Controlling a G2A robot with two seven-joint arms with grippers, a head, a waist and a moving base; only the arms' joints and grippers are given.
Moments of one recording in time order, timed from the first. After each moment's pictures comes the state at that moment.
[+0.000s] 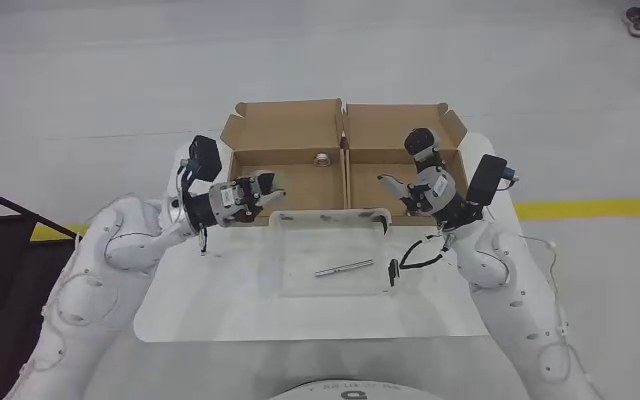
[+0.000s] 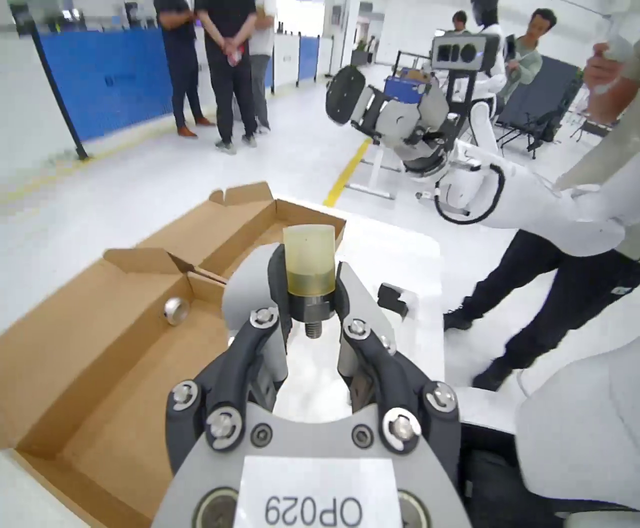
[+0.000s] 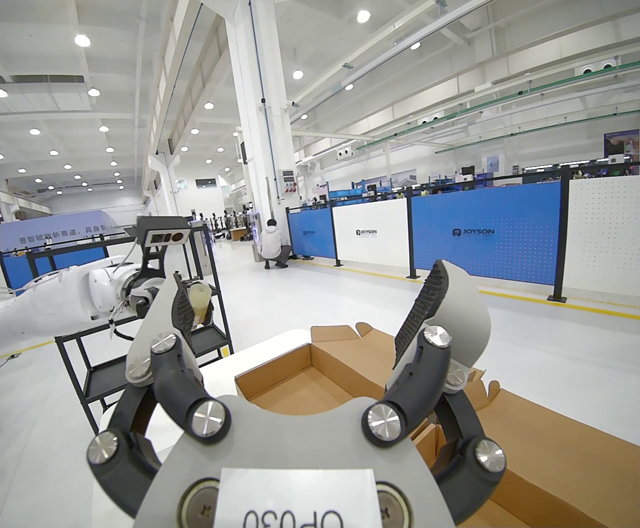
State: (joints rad) left arm 1.27 -0.87 -1.25 -1.78 0.33 -0.79 -0.53; right arm -1.51 -1.17 1.38 -1.83 -0.93 -0.64 -0.25
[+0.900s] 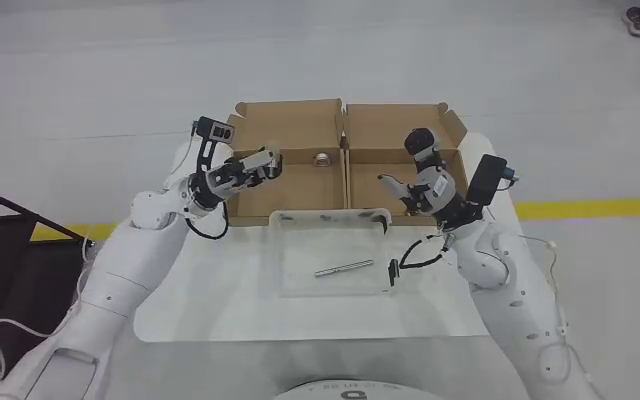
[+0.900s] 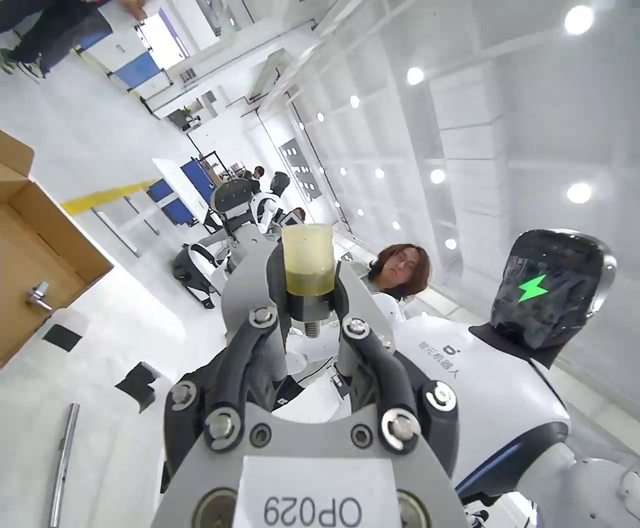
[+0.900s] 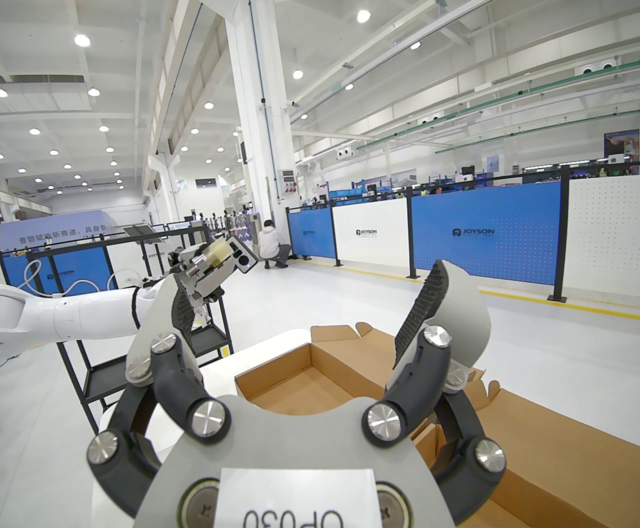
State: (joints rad) left arm 1.00 -0.97 -1.00 -1.34 -0.92 -0.68 -1.08; right arm -1.51 -1.17 1.38 -1.83 -0.93 -0.64 -0.25
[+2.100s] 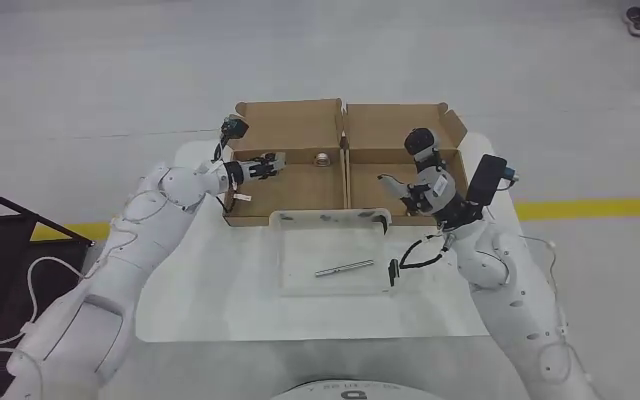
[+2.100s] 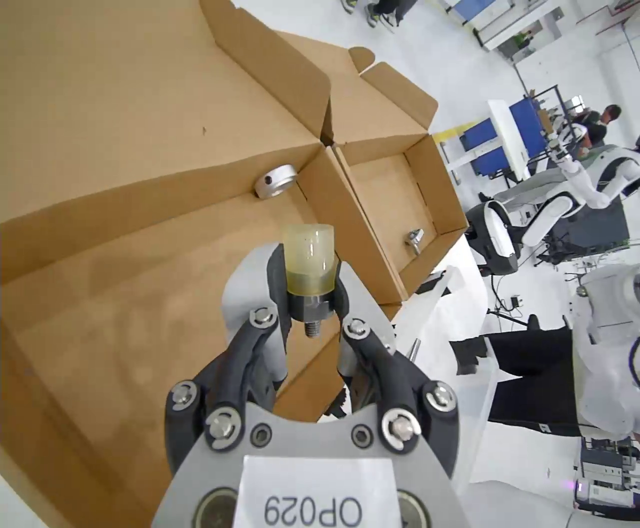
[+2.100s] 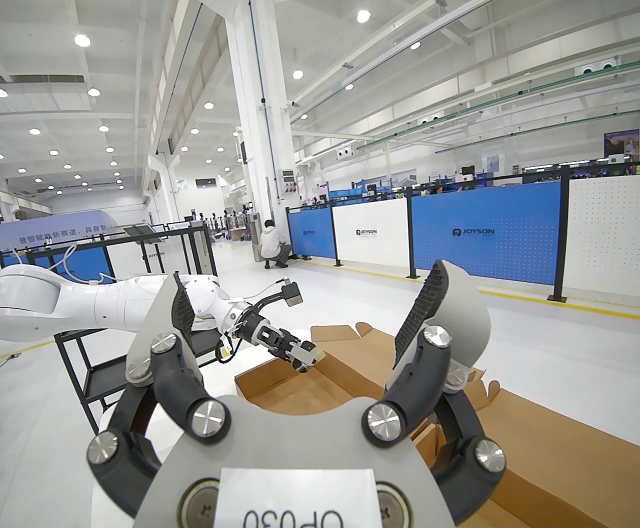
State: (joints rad) left arm 0.73 -1.10 -0.79 -0.90 0.11 -0.49 -0.66; right arm -1.51 -1.17 1.38 -1.83 -0.93 -0.64 -0.25
